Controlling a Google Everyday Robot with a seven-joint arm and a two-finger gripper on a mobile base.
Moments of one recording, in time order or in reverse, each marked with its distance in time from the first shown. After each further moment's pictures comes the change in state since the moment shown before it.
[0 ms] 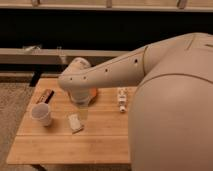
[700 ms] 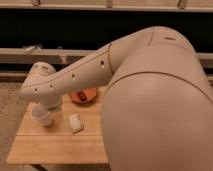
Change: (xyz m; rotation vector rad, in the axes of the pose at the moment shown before) arm -0.119 0.017 -0.018 0.076 -0.077 -0.264
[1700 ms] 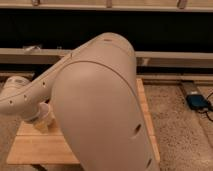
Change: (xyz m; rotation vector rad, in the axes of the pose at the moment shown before) arm -0.087 0.013 0.046 -0.079 -0.019 -0.232
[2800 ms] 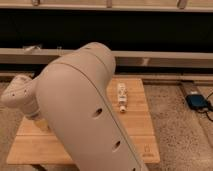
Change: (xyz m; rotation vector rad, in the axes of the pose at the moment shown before) arm 0.000 -0.024 0.053 -0.091 -0.031 0.014
